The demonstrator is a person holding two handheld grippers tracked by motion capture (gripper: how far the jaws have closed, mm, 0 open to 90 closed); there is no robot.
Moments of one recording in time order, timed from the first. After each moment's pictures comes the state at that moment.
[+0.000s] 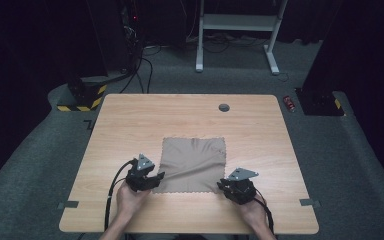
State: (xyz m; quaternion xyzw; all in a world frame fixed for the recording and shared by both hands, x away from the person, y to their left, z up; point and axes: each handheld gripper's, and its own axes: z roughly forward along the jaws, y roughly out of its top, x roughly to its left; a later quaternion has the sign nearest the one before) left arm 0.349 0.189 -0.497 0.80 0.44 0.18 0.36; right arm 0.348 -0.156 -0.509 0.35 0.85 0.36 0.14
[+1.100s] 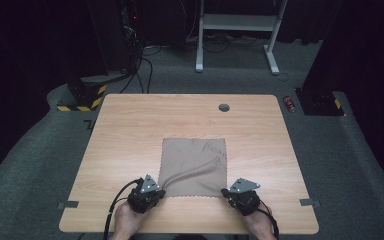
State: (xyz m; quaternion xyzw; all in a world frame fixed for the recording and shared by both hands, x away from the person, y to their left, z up) left arm 0.306 0.173 -0.511 0.86 0.36 0.12 0.34; right arm 0.319 -0.165 -0.507 0.31 0.87 0.34 0.16
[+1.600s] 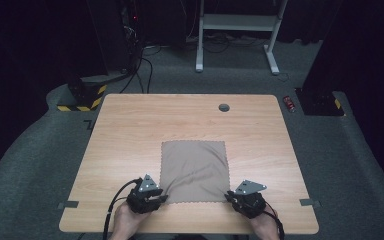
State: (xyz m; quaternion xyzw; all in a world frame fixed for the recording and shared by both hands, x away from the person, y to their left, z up) left arm 0.315 0.176 -0.502 0.85 0.39 0.13 0.35; right arm 0.315 -0.178 -0.504 0.32 0.87 0.35 0.14
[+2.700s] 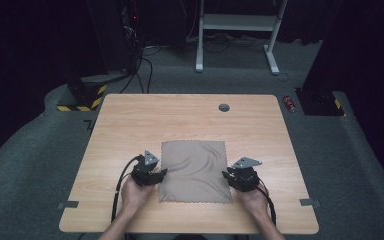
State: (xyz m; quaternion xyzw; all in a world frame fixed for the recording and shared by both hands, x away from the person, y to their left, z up) left arm 0.395 0.182 -0.511 0.80 0.46 0.19 0.33; right arm 0.386 -0.168 -0.509 0.38 0.84 0.36 0.17
